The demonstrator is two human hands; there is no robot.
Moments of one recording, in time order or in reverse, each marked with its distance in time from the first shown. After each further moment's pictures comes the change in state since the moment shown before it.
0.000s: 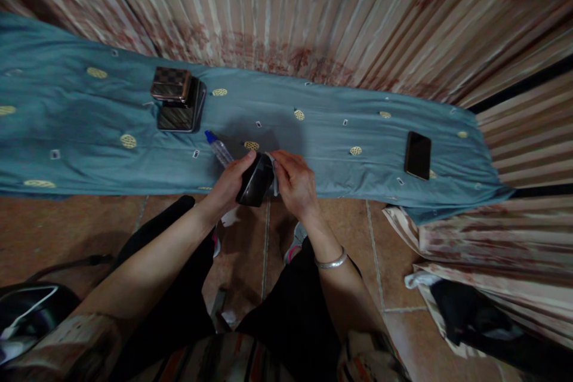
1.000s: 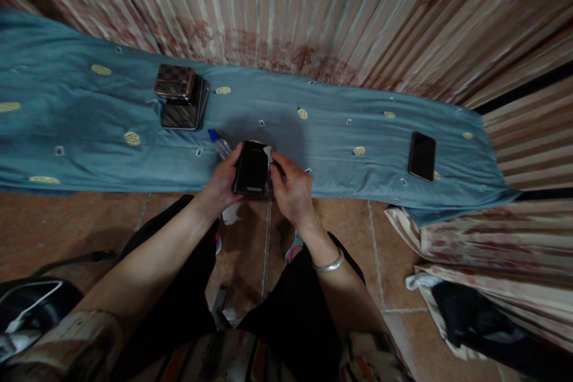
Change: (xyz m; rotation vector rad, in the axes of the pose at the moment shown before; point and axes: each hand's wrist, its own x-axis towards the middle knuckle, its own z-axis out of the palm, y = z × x) left_hand 0.000 0.024 0.008 -0.412 0.125 -0.220; right_hand -0.011 -0.012 0.016 0.072 0.037 0.135
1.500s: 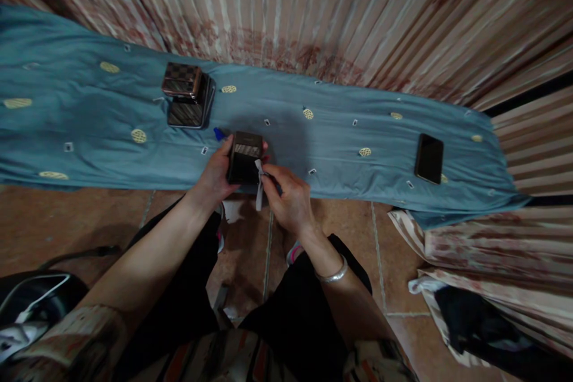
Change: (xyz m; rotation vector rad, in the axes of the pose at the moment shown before) left_hand 0.006 0.019 -0.010 -0.024 -0.018 0.030; right_hand -0.011 -0.023 -0.001 0.014 -0.071 -0.120
